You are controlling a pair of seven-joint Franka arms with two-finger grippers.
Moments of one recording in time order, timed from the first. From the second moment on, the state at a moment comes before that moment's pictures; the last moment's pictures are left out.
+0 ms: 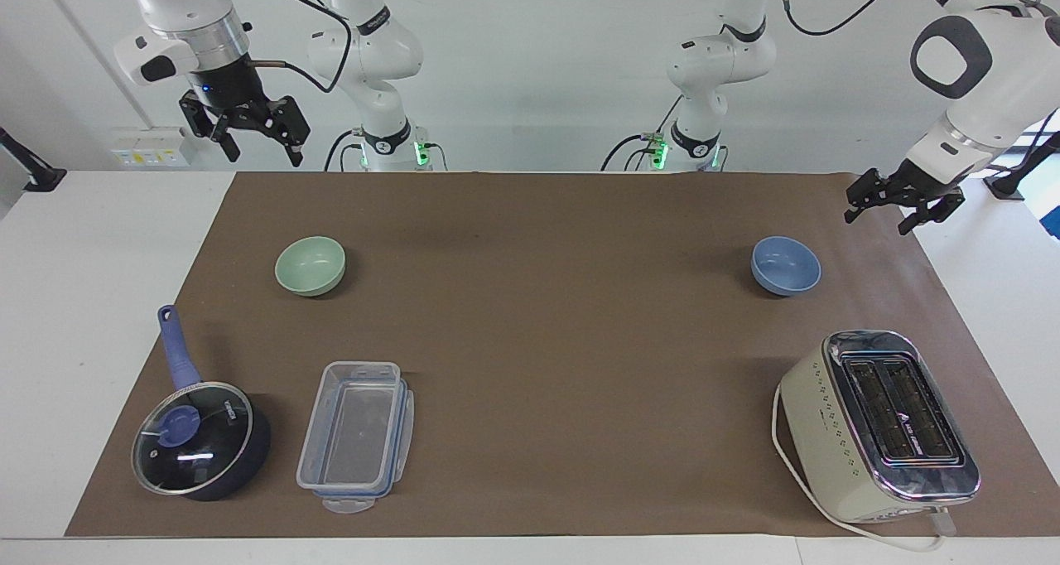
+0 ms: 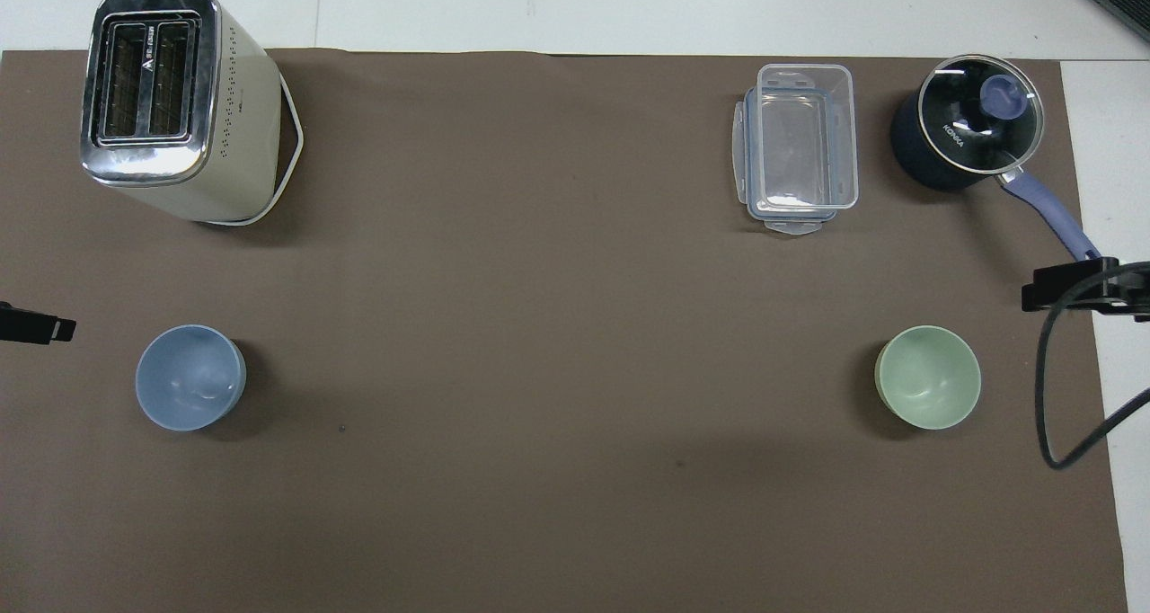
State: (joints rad) left arm 0.18 -0.07 0.07 -1.92 -0.10 1.81 0.54; right arm 0.02 -0.13 -0.04 -1.64 -0.01 1.53 0.09
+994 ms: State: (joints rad) left arm 0.19 -0.09 0.06 -2.10 -0.12 1.94 0.58; right arm 0.02 -0.13 -0.04 -1.64 -0.01 1.53 0.09
